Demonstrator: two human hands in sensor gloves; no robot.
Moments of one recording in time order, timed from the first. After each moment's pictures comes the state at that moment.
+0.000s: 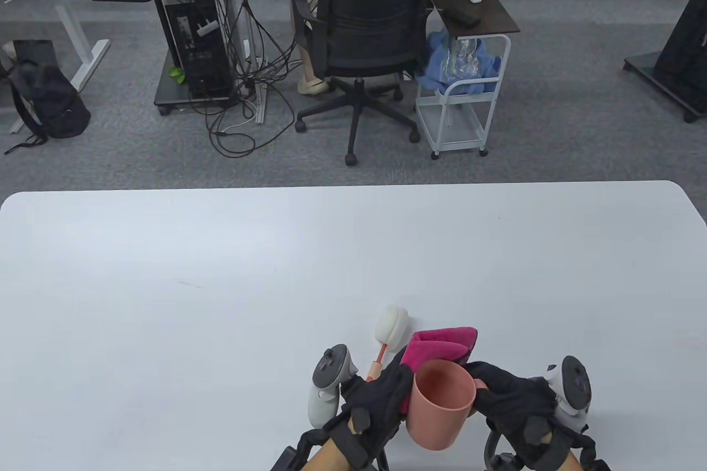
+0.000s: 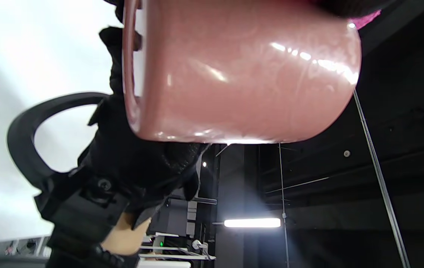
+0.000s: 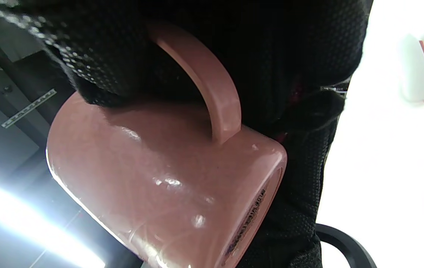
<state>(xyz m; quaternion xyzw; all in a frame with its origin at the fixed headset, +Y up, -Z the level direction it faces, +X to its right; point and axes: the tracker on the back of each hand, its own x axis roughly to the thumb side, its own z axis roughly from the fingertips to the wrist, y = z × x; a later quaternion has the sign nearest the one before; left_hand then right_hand) -0.029 -0.734 -0.302 -0.26 -0.32 0.74 0.52 0.220 -0.720 -0.299 0.29 0.06 0.64 0.71</state>
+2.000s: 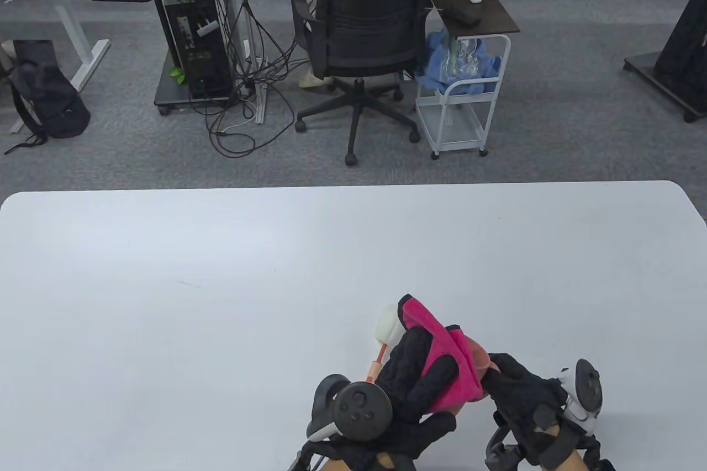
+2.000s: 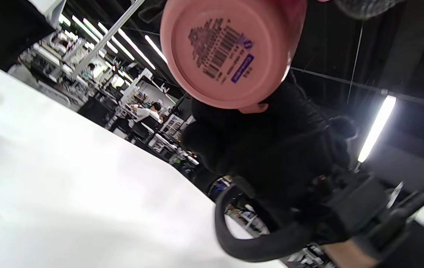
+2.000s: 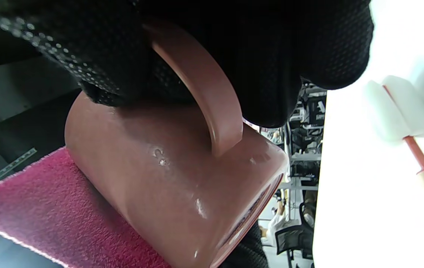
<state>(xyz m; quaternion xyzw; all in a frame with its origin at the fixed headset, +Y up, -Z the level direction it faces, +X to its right) -0.023 -0.687 -0.273 -0.01 -0.39 0.41 0.83 0.234 -0.729 -0.300 0.19 0.04 0.62 0.76</state>
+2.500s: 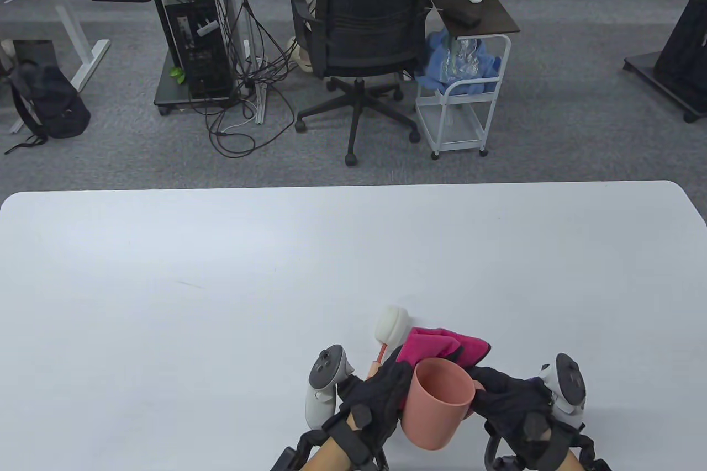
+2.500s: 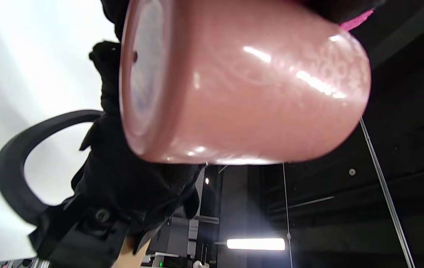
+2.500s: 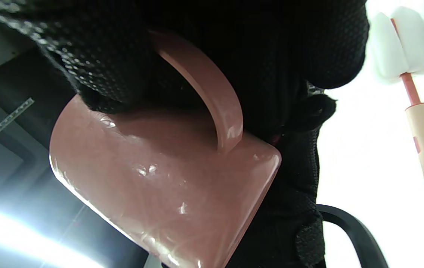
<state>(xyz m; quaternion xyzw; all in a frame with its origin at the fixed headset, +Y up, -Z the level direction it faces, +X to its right) -0.034 -0.741 -0.305 -0.26 -0.28 0.76 0.52 0.214 -0.726 -0.299 0.27 0.11 0.62 0.72</state>
